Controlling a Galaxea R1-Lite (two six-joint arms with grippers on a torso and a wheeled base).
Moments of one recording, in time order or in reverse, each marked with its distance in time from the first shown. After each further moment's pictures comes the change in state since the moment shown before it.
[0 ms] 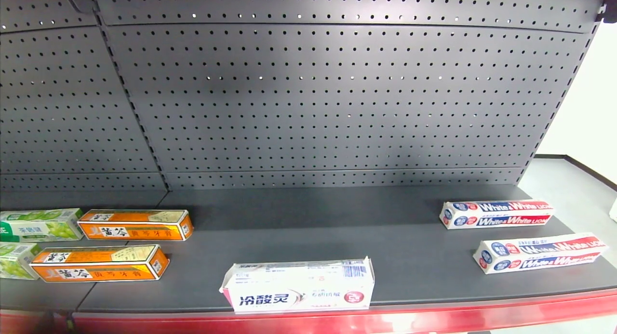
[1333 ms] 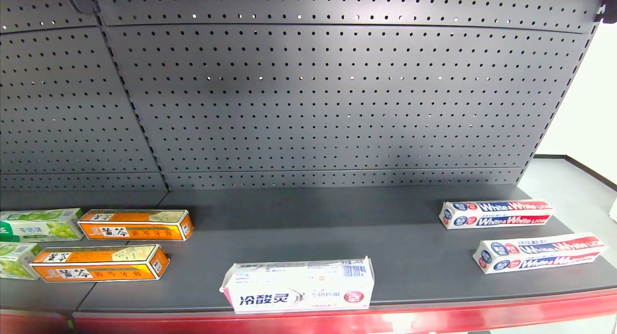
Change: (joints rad) left arm 0.107 -0.304 0.004 0.328 -0.194 -0.082; right arm 0.000 0.000 0.000 0.001 0.030 -0.065
